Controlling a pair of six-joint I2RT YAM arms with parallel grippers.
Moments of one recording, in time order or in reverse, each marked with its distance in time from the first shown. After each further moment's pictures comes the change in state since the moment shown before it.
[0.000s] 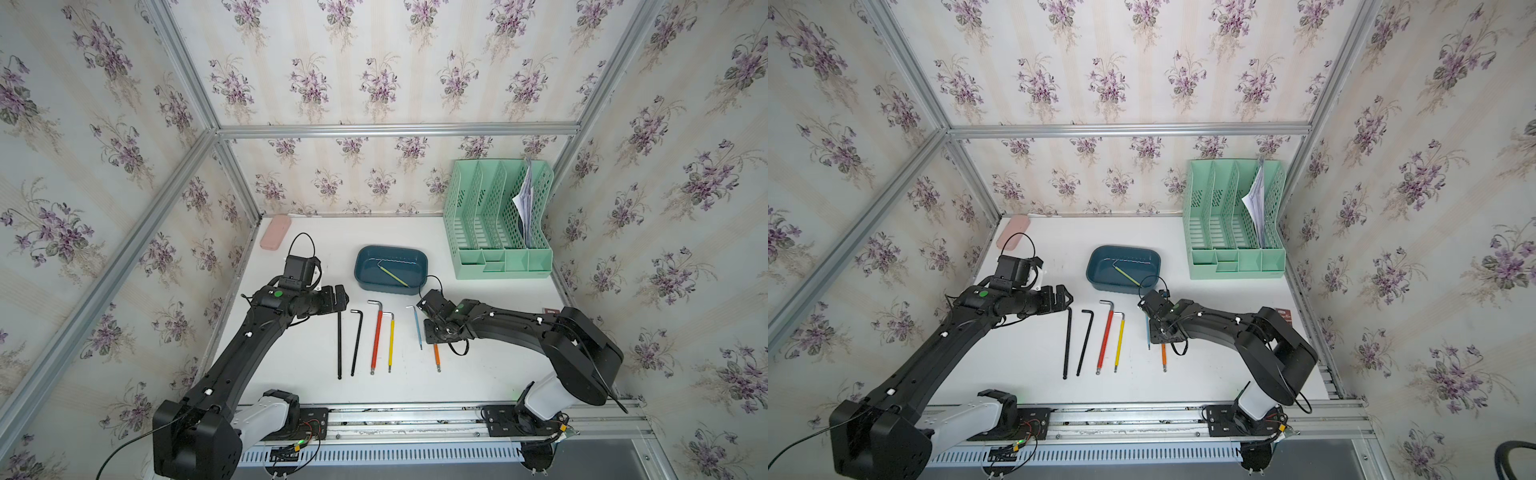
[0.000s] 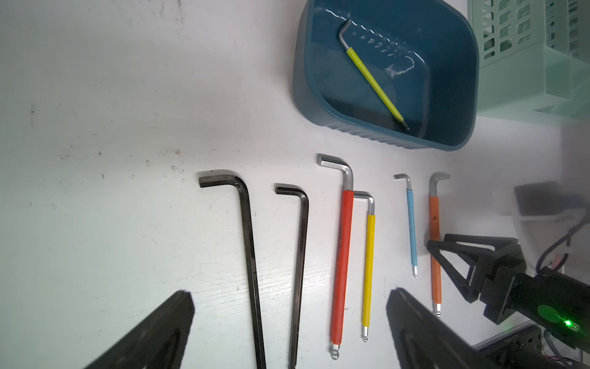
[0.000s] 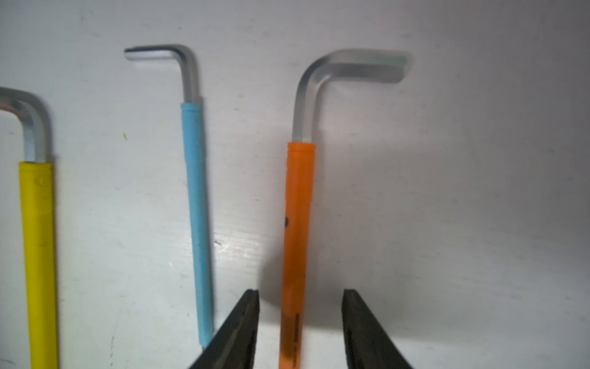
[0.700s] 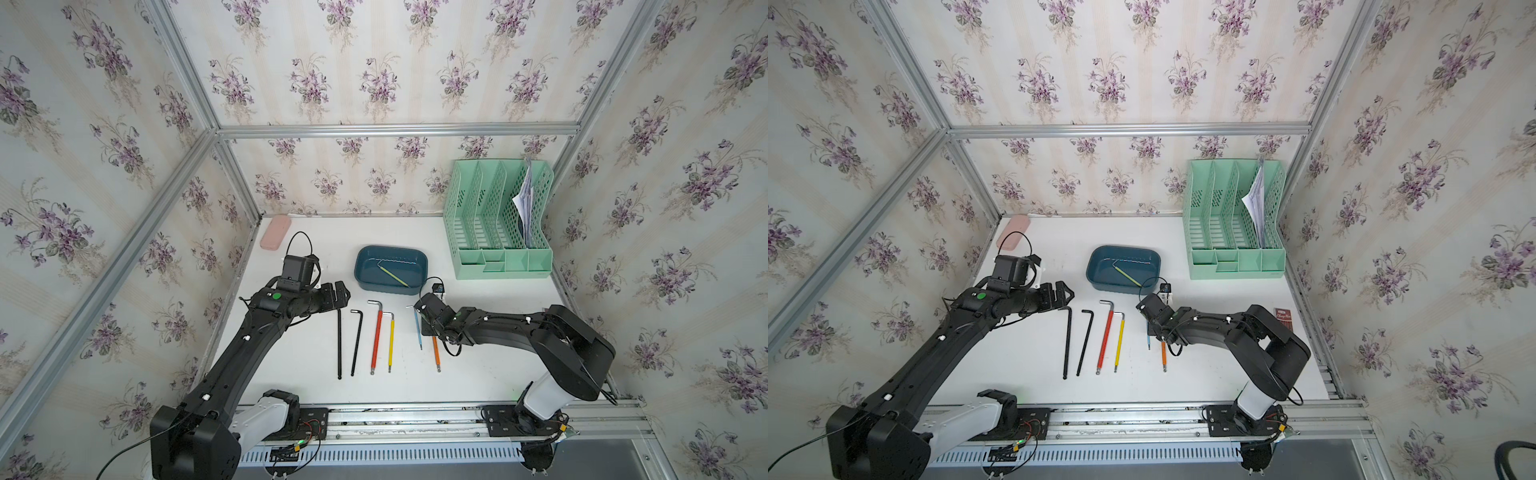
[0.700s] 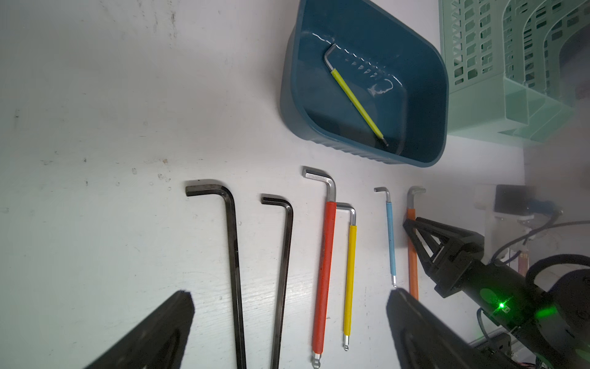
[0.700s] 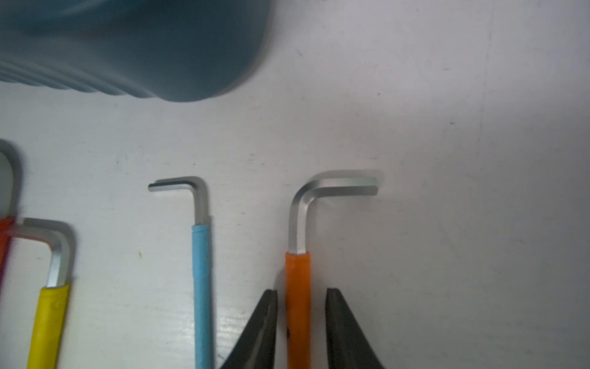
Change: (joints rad) left arm -0.001 -0.032 -0.003 0.046 0.003 -0.072; right arm 0.018 0.047 -0.096 0.287 0.198 0.054
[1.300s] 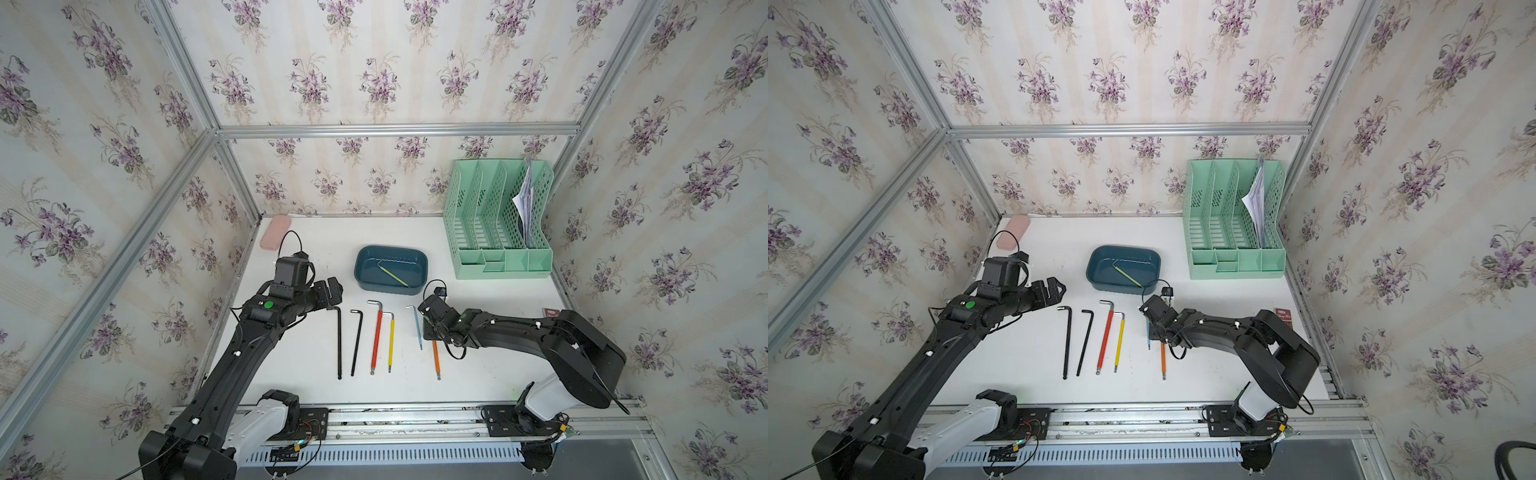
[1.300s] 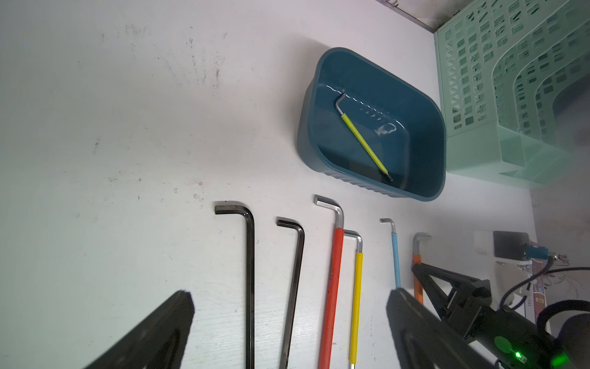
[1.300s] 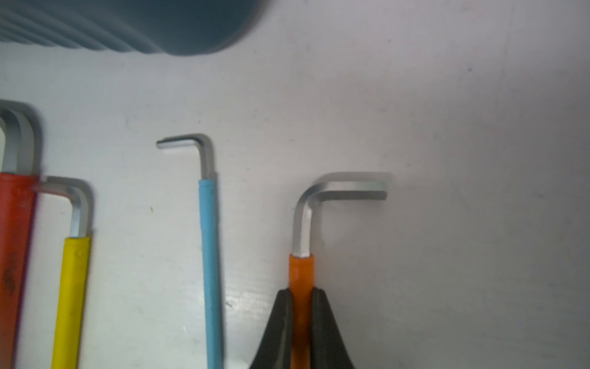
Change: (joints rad) left arm 0.000 -0.082 -0.001 0.007 -0.094 -0.031; right arm 0.004 -0.097 -0.015 -0.092 -0.108 0.026
